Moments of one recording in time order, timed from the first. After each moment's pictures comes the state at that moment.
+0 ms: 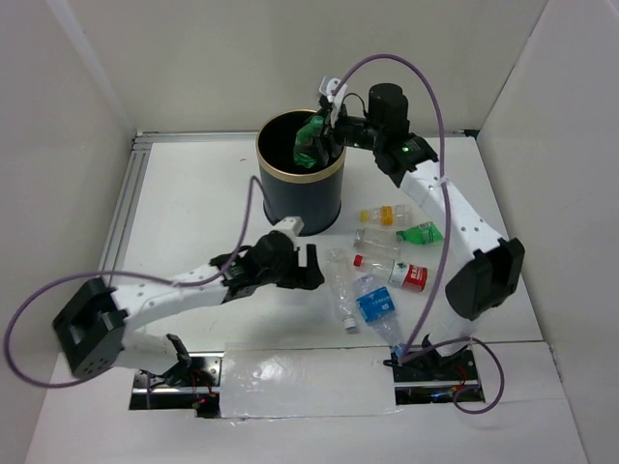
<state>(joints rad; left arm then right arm) -0.90 1.27 0.77 -0.18 -0.06 -0.74 0.44 1.65 1.74 -0.22 -0.71 -0.36</state>
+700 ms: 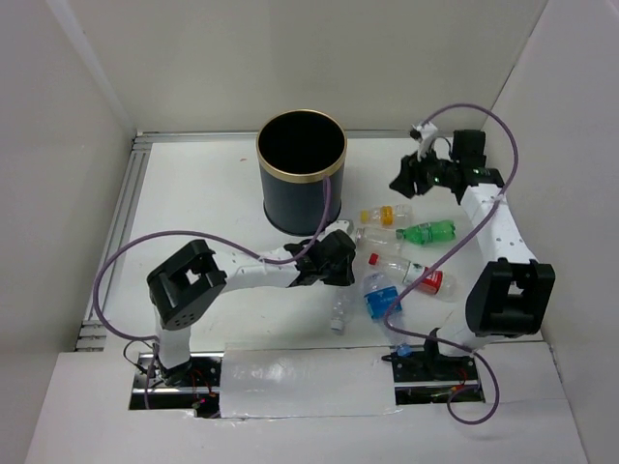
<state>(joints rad) -1.01 1.88 1.20 -0.16 -0.13 -0.82 -0.04 1.50 1.37 -0.46 -0.72 -0.38</state>
